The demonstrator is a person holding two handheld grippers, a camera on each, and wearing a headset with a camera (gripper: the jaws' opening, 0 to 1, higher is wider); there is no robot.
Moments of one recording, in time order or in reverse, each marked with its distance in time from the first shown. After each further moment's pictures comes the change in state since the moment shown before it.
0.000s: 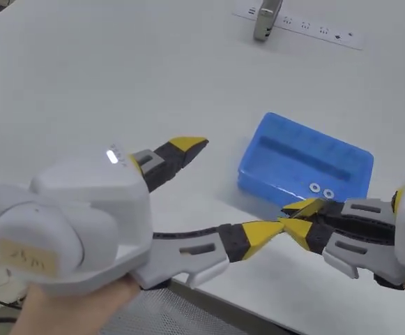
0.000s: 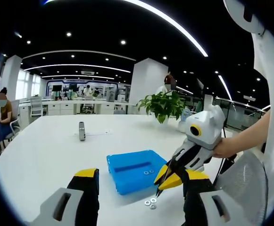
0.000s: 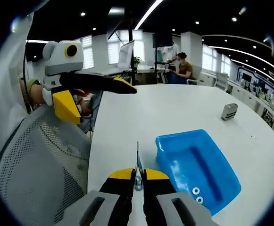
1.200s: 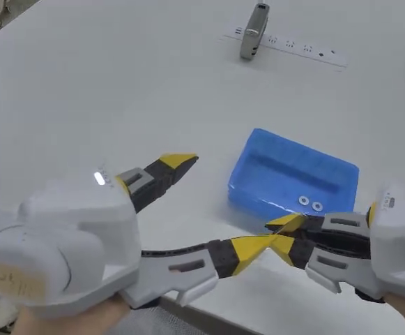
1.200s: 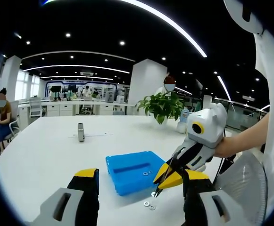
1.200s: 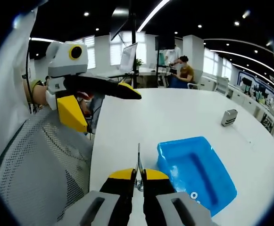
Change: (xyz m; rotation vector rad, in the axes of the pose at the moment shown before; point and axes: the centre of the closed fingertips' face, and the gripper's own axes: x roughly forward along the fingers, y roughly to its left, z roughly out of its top) left arm 0.000 -0.003 0.001 0.004 -0.008 -0.012; right arm -0.013 0.006 0.017 -0.031 -0.035 -0.019
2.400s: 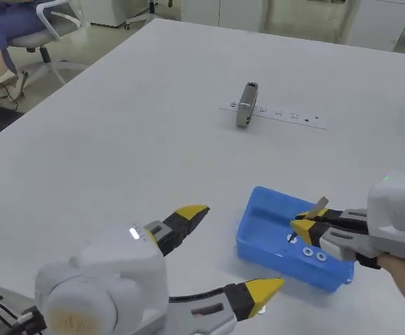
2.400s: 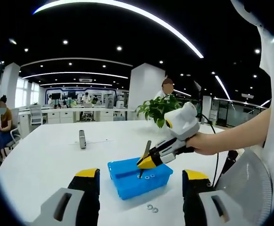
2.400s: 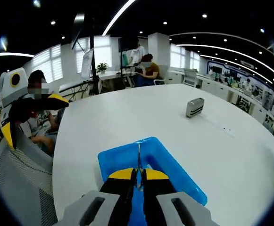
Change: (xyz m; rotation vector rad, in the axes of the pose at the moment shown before) left arm -0.004 0.000 0.007 0.047 -0.041 0.016; right arm 0.014 -0.093 -0.002 0.177 0.001 -0.239
